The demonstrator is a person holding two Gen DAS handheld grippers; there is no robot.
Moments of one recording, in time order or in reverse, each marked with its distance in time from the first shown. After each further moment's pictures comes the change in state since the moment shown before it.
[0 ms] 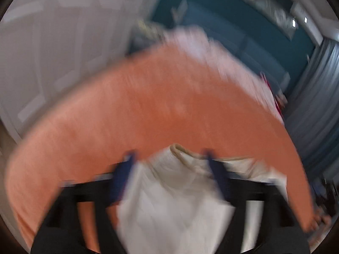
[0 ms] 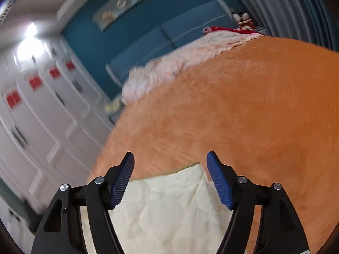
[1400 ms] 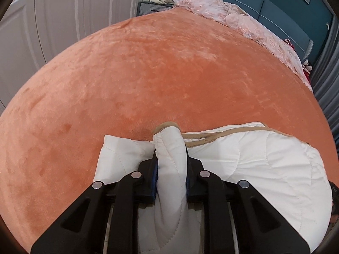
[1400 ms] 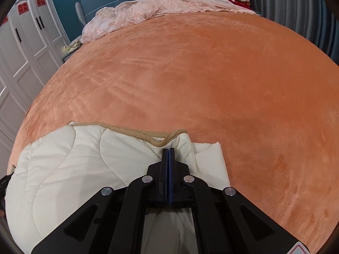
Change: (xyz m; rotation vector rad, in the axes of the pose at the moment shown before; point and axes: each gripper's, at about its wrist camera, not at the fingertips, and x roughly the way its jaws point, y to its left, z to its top) left arm 0.168 0.006 -0.089 0.087 0.300 0.138; right arm 0.149 -0.042 -0.090 -0.143 0.260 -0.319
